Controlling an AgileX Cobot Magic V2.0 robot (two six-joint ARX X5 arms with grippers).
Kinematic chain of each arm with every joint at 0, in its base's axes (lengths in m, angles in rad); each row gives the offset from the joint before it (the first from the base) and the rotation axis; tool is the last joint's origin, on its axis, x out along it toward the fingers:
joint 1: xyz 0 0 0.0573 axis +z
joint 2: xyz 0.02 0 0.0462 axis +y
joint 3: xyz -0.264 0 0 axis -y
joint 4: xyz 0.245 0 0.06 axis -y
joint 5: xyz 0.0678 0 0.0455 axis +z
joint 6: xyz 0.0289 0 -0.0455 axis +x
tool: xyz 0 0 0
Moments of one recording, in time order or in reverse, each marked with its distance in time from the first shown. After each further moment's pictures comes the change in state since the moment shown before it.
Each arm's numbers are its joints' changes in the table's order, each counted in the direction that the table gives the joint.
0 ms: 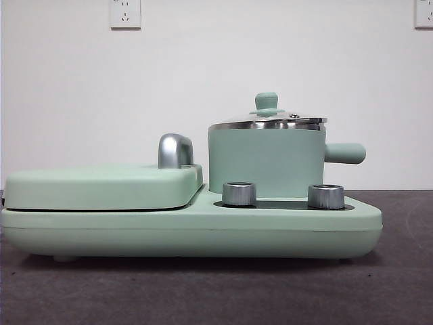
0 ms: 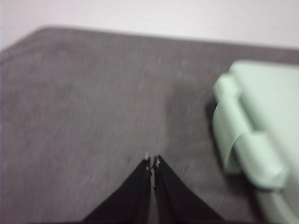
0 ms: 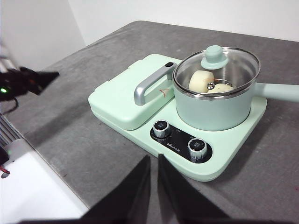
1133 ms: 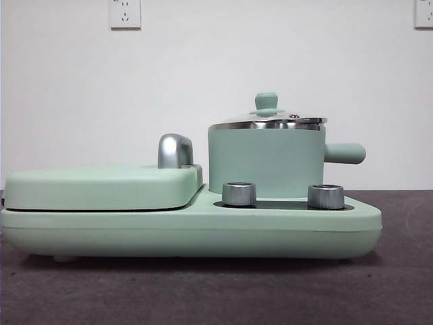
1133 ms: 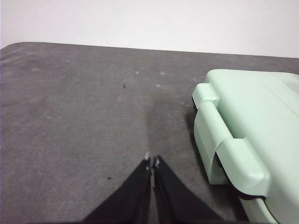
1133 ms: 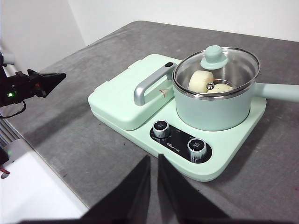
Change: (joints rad) left arm 0.101 -0.001 -0.066 0.160 -0.207 0.048; right arm 0.000 0.000 0.000 0.000 0.000 0.000
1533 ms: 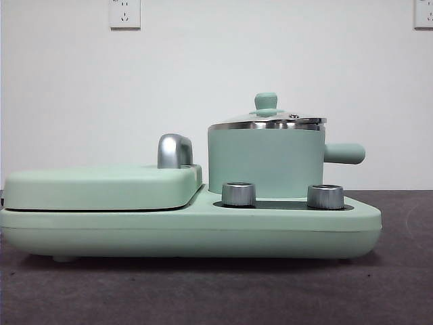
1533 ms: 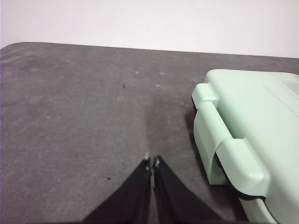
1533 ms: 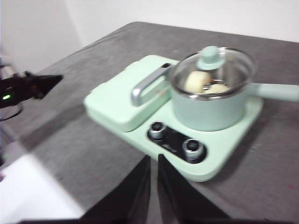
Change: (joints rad) left arm 0.000 0.000 0.000 0.000 0.000 0.000; right arm -0.047 -0.004 -0.004 0.004 0.000 0.000
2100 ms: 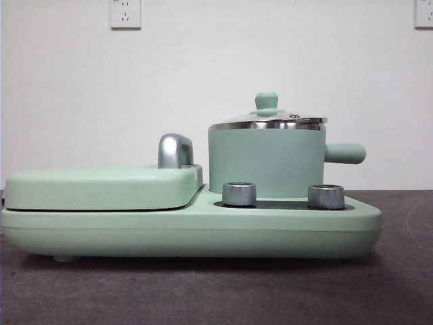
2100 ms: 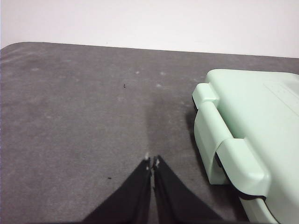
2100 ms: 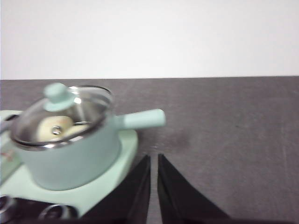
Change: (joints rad) left arm 0.000 0.000 0.000 0.000 0.000 0.000; right arm -0.410 -0.071 -0.499 0.619 -0.099 0.000
